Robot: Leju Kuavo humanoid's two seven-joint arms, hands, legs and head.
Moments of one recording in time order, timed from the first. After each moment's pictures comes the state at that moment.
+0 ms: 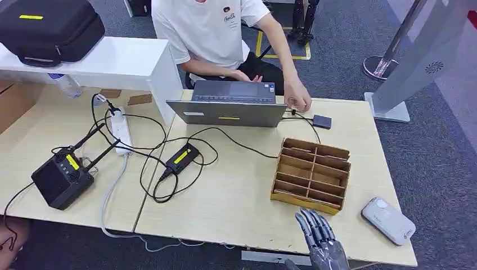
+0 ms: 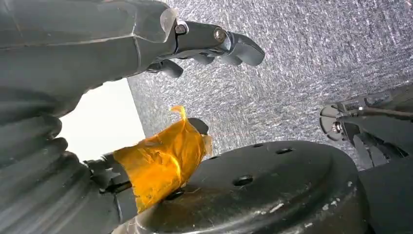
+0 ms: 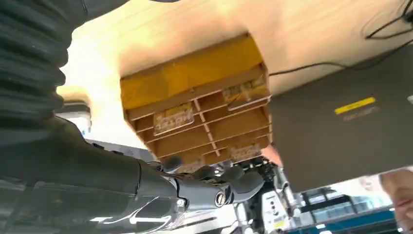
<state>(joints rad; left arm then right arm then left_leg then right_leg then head) -0.06 -0.22 1.17 -0.21 -1.38 0.01 0.06 0.22 -0.34 0.53 -1.63 1.09 -0.69 0.05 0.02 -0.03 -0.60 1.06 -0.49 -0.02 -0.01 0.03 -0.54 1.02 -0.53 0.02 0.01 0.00</state>
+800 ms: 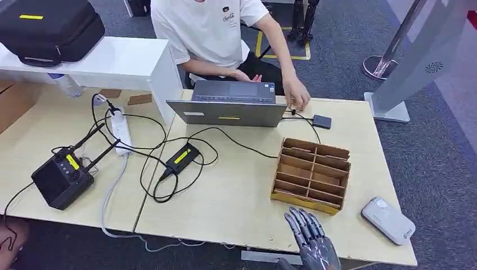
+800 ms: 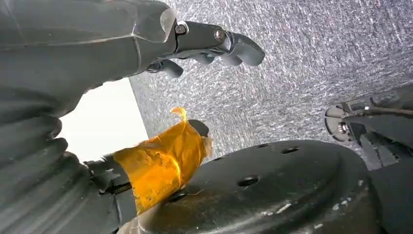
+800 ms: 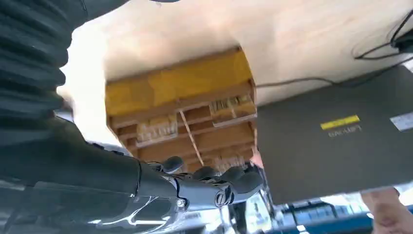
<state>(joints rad) -0.06 -0.22 1.17 -0.21 -1.41 0.00 0.07 0.14 -0.31 0.56 -1.55 1.15 -0.69 0.03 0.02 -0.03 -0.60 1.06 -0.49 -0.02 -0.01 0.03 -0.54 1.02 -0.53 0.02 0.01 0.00</state>
